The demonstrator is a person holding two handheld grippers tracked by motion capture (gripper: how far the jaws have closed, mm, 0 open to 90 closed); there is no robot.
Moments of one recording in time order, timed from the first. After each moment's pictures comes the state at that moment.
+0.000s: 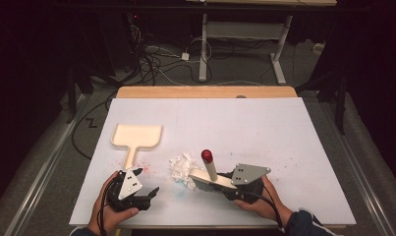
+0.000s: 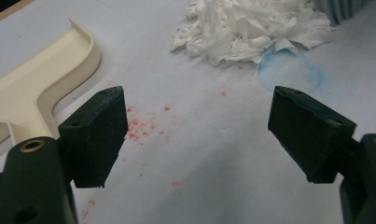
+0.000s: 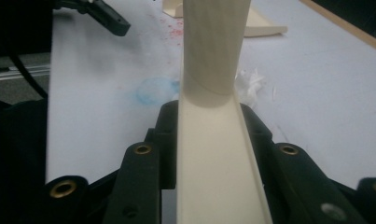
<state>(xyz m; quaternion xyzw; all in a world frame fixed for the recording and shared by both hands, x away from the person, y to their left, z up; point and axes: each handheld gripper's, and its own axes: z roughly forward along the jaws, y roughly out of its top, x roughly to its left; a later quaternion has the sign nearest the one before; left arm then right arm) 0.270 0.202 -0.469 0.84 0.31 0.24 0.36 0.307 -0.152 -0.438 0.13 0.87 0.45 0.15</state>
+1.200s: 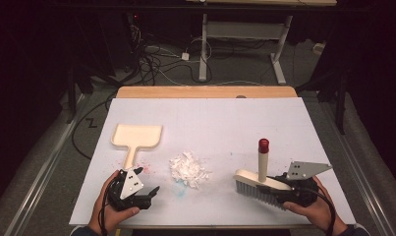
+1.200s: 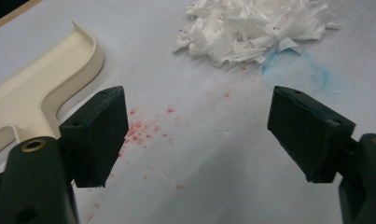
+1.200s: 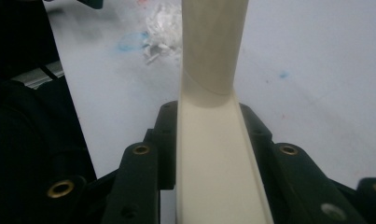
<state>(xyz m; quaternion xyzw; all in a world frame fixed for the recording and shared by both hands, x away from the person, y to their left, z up) 0.272 0.199 -0.467 0.85 0.30 0.25 0.36 0.294 -0.273 -0.413 0.24 0.86 0.43 0.09</state>
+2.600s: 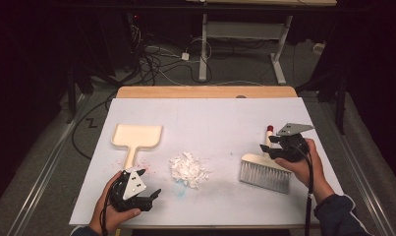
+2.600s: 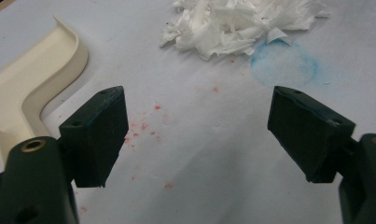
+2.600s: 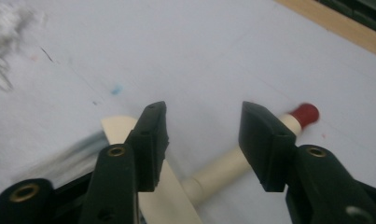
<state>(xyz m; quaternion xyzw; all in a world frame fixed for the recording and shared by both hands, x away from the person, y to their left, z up) 0.273 0.195 -0.470 0.86 0.29 0.24 0.35 0.395 -0.273 -0.410 0.35 0.84 0.34 0.22</state>
